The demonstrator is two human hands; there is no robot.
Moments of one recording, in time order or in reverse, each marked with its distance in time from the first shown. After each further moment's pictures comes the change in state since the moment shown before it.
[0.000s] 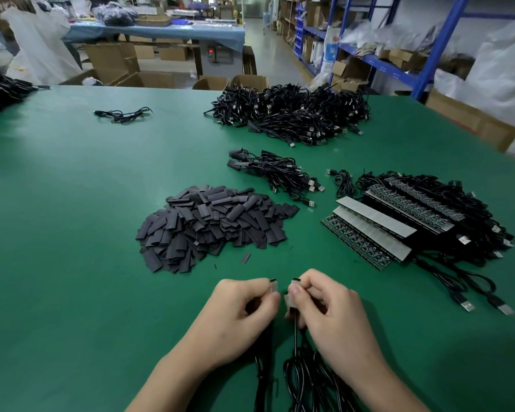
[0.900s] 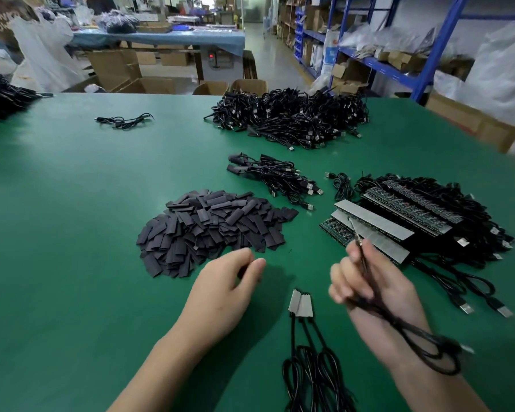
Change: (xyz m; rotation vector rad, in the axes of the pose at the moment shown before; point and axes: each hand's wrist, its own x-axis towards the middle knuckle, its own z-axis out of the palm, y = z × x) left_hand 0.023 -0.002 -0.014 0.146 0.153 -0.129; right_hand 0.026 -0.003 -0.045 1.177 -0.071 0.161
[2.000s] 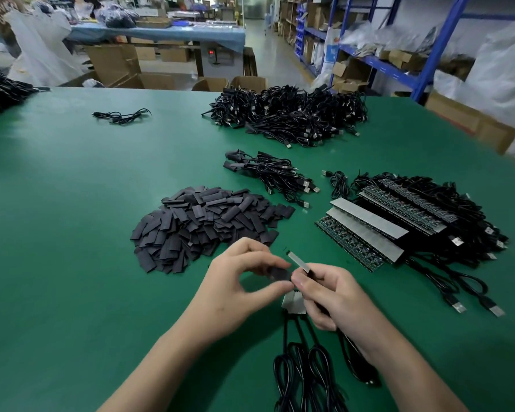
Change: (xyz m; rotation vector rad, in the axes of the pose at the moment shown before) left_hand 0.001 0.018 0.006 -0.241 -0.063 0.146; right_hand 0.004 0.020 -0.011 -0.650 -0.181 0.164
